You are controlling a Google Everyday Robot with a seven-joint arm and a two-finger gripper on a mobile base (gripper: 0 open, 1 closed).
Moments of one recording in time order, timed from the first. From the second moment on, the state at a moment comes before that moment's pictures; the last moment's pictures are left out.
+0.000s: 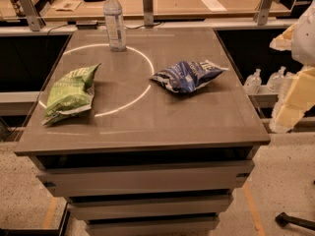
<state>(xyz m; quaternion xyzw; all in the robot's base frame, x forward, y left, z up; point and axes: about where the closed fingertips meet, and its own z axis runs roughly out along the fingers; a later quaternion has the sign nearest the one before) 0.438 -0.215 0.983 -0.60 0.78 -0.04 0.17</state>
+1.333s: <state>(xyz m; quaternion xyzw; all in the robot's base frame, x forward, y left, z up) 0.462 -0.207 0.992 -0.53 0.80 0.03 0.30</state>
